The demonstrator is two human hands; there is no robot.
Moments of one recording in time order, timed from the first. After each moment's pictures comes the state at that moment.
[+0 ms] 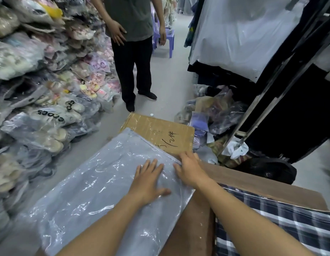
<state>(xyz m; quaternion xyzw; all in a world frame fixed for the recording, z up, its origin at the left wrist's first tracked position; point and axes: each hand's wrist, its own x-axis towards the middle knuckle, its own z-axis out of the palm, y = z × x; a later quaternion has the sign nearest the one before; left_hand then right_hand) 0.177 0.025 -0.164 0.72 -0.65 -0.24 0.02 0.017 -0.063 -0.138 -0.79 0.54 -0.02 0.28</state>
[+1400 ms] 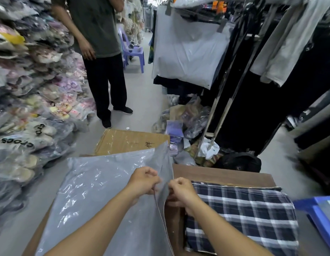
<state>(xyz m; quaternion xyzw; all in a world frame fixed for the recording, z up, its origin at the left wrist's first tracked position) 0.098 0.013 -0.080 0.70 -0.36 -0.54 0.31 -0.054 0.007 -0.109 -0.36 0.66 -0.22 0.62</state>
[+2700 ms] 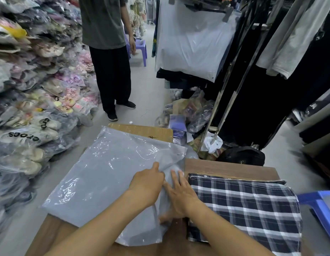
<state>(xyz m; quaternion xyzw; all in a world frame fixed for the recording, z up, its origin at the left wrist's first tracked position) 0.082 0.045 -0.032 0.64 -0.75 -0.11 -0.15 -0.054 0.020 -0.152 -0.84 0.46 0.24 0.17</state>
